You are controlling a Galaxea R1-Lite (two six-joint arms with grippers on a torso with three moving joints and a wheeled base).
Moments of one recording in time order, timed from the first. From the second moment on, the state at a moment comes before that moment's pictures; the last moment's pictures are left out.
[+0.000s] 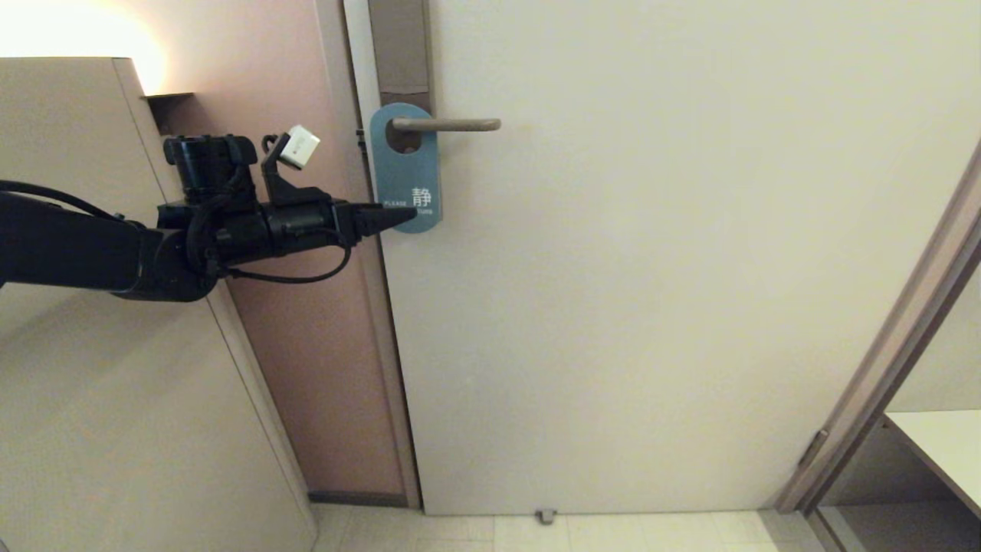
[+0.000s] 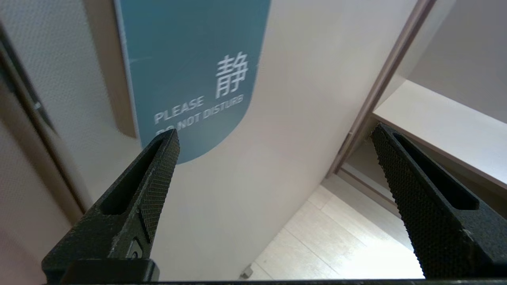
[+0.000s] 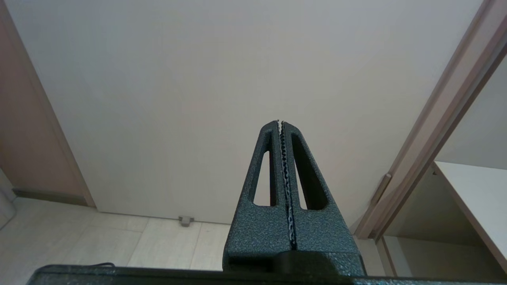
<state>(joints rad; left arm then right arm) -0.12 2.03 -1.39 -0.51 -0.79 -0.10 -0.01 0.00 0.00 0.01 0.02 -0.05</state>
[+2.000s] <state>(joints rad) -0.13 2.17 -1.59 -0.50 -0.81 -0.15 -0.01 0.00 0.00 0.01 0.02 -0.05</state>
